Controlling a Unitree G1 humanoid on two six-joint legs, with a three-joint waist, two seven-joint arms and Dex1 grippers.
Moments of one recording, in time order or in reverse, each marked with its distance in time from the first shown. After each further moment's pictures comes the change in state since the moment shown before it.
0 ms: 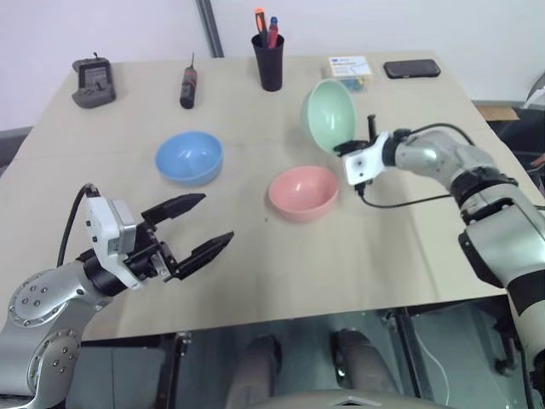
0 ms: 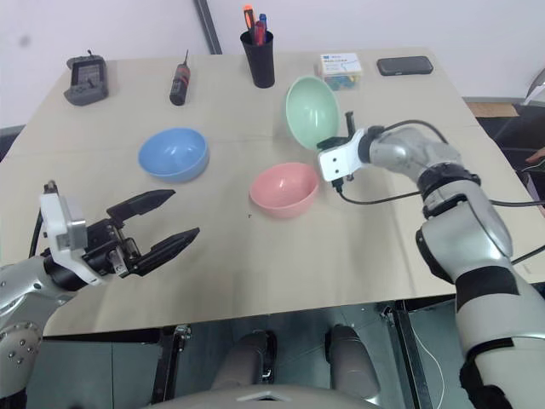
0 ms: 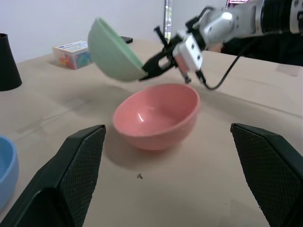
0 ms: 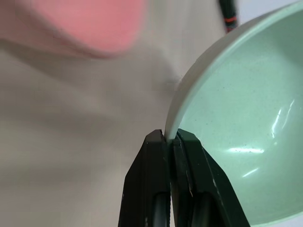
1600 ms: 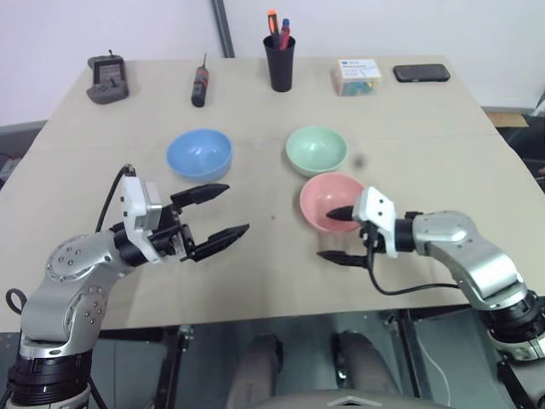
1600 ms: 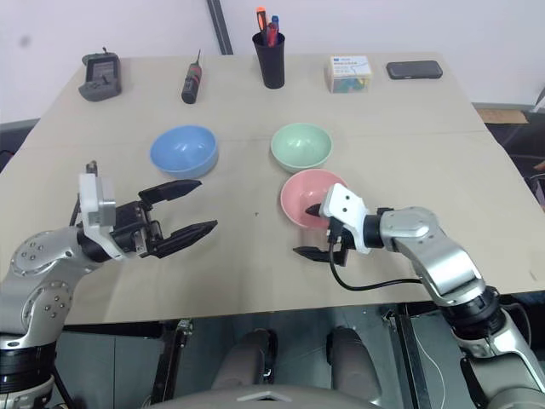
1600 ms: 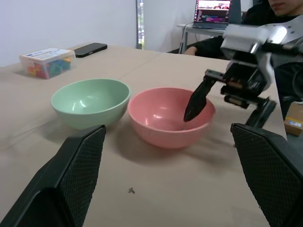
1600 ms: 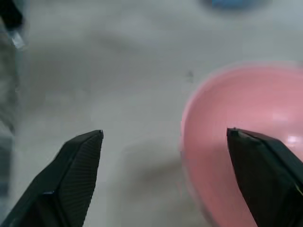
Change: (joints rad) left arm -0.223 0.013 -0.163 0.214 0.058 -0.043 -0.142; right arm 0.859 -0.106 -0.376 -1.675 0.966 1.522 0.493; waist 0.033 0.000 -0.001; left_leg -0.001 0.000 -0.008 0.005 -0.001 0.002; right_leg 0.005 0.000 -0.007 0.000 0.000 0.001
